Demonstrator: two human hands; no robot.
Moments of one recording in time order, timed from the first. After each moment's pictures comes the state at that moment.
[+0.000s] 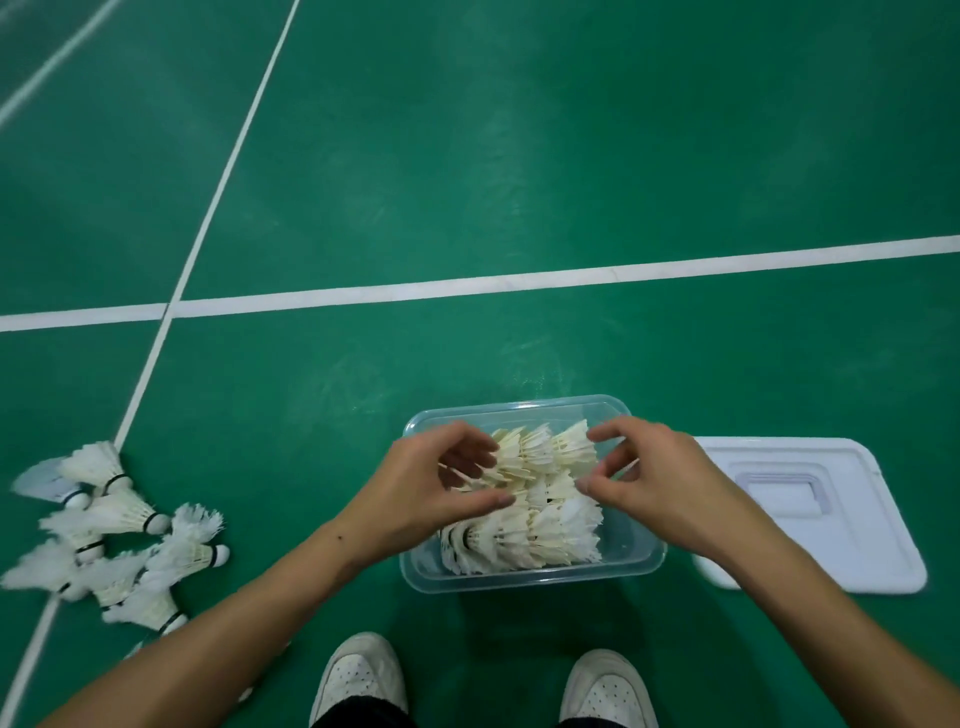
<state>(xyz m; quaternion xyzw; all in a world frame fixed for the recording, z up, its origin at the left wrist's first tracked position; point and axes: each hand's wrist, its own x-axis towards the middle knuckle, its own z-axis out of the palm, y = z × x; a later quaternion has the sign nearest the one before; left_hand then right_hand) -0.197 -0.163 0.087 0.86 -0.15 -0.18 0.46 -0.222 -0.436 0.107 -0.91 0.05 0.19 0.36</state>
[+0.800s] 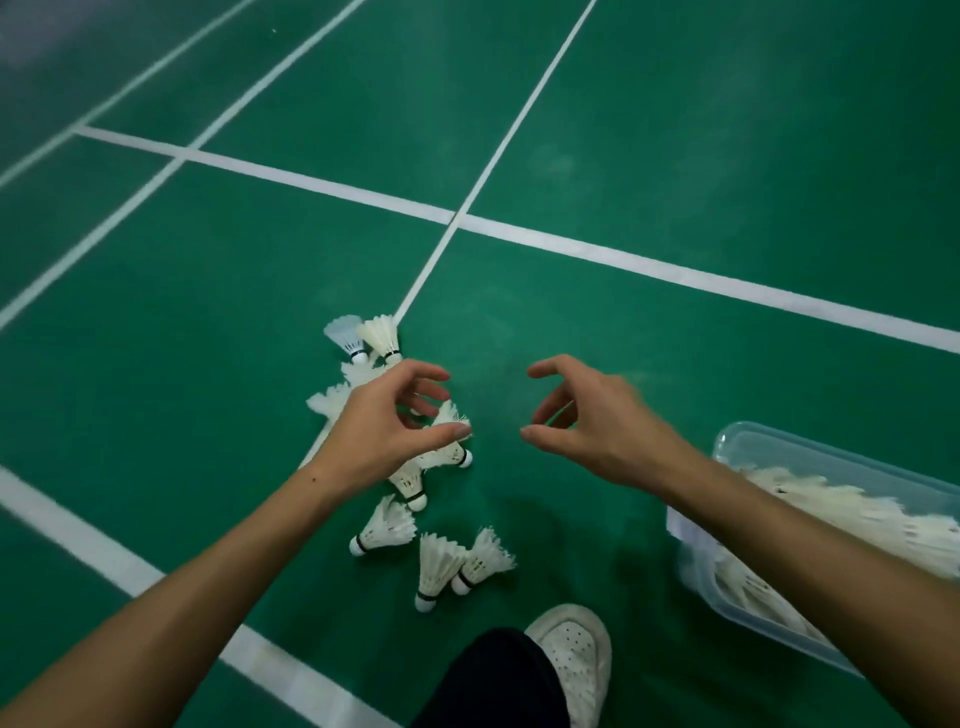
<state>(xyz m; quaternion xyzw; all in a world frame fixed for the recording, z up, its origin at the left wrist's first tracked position) -0.273 0.141 0.081 0.88 0.13 0.00 0.47 -0.162 -0.106 0.081 -0.86 -0.29 0.22 0.36</state>
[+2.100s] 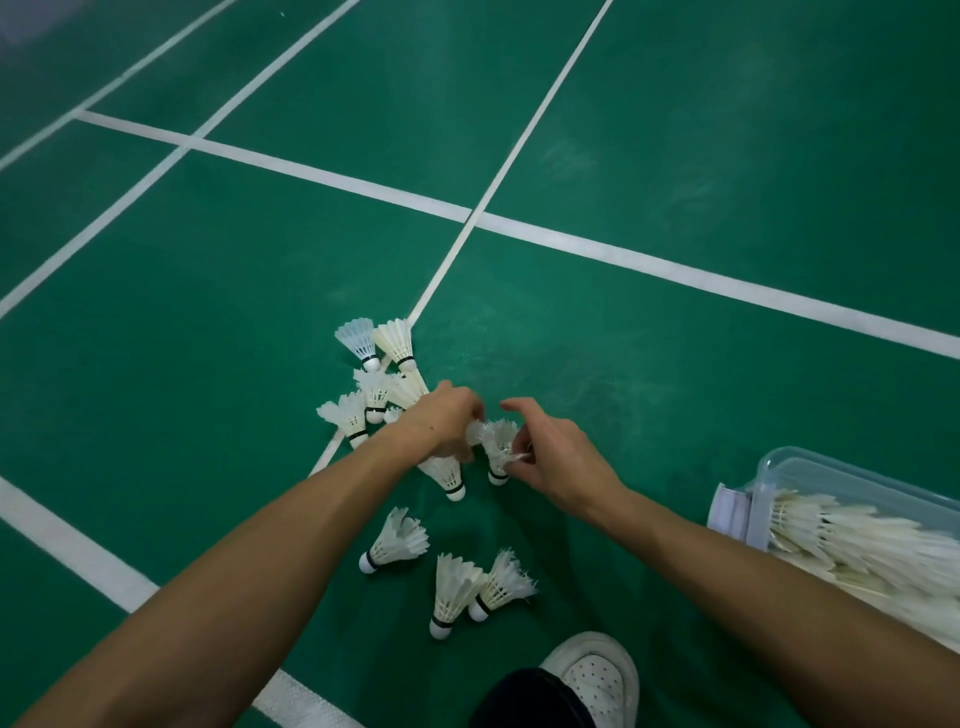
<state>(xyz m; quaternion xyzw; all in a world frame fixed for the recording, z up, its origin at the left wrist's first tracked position) -0.183 0.160 -0.005 0.94 0.10 -0.30 0.13 -0.169 -0.037 -0.013 -0.87 -0.32 0.22 0.31</state>
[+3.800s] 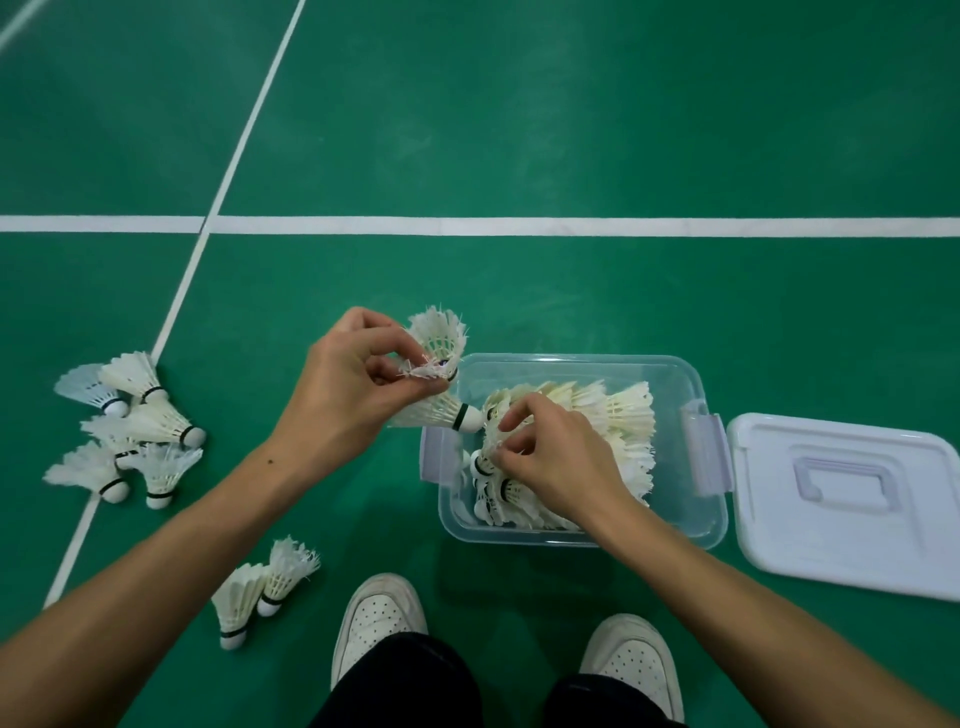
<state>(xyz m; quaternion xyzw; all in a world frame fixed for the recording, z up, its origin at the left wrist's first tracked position) -0.185 -0.087 0.106 0.88 0.00 -0.03 0.47 -0.208 -0.310 0.037 -0.92 -0.03 0.19 0.35</state>
